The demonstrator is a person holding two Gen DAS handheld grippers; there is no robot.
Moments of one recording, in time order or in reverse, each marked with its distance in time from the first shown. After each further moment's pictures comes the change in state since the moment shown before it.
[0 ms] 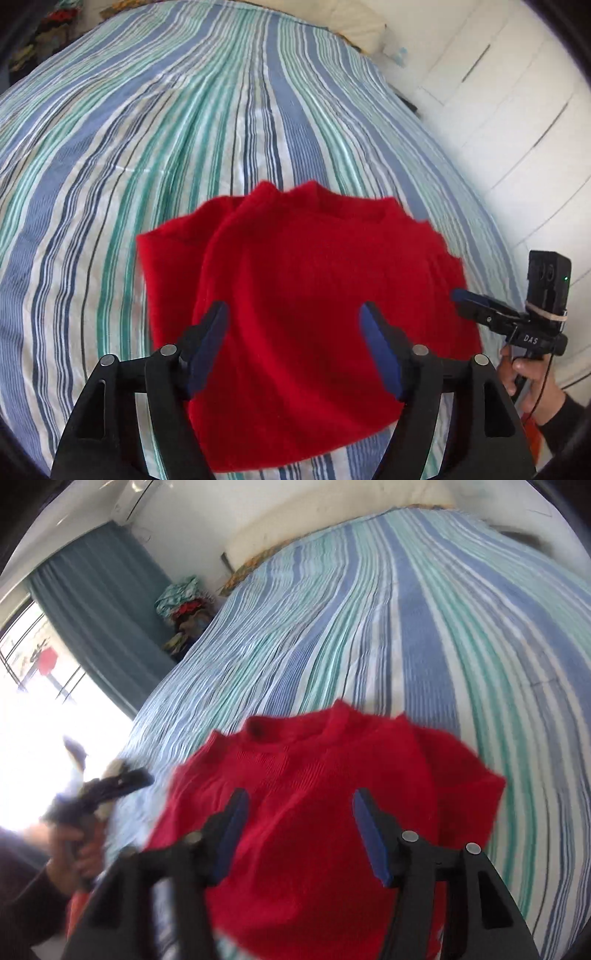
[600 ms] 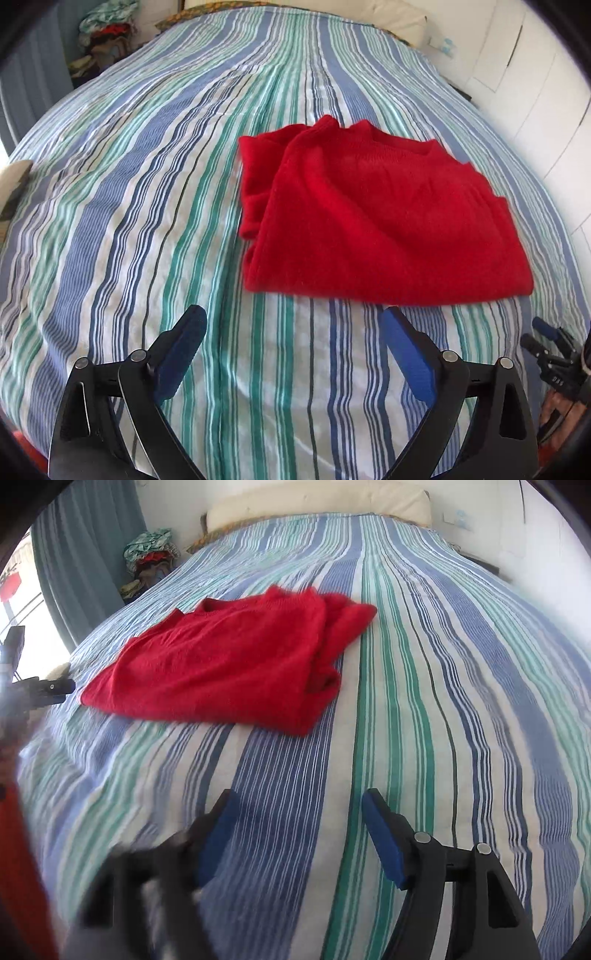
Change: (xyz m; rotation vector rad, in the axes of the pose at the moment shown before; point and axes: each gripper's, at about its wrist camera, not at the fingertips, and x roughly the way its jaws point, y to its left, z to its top) left arm -0.064 -0.013 -0.118 -0.049 -0.051 0.286; right arm -0.080 -0.013 -0.181 -0.119 0.011 -0.373
